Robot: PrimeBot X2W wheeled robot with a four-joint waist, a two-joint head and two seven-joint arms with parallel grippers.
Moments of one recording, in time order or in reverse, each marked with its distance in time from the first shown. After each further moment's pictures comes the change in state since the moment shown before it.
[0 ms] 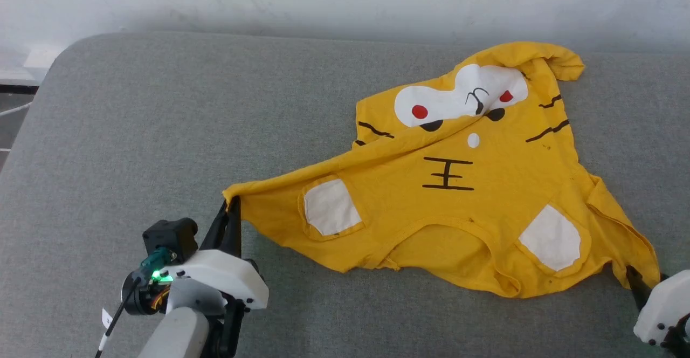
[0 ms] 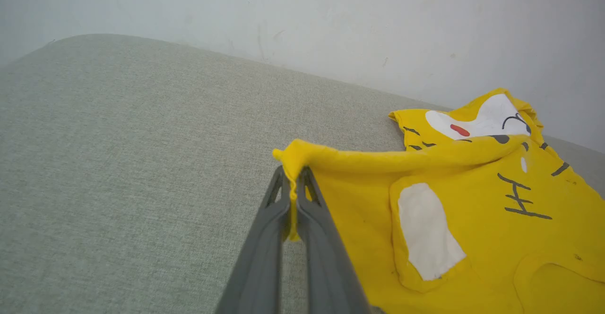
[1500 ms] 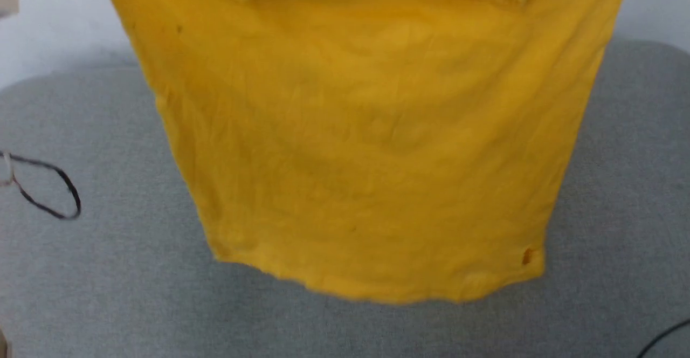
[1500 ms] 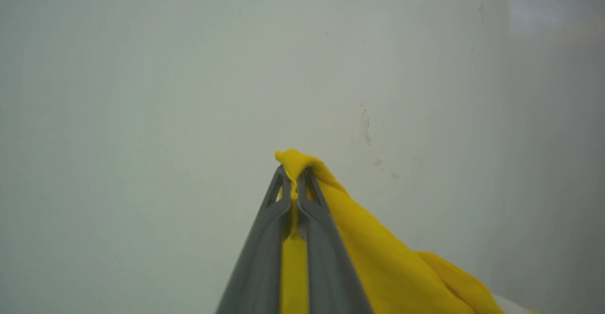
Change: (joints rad) left arm -0.656 0.328 0.239 -0.327 -0.134 -0.013 0.260; right arm -0.972 -0.370 0.370 -0.210 0.380 0.000 0.044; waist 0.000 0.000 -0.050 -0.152
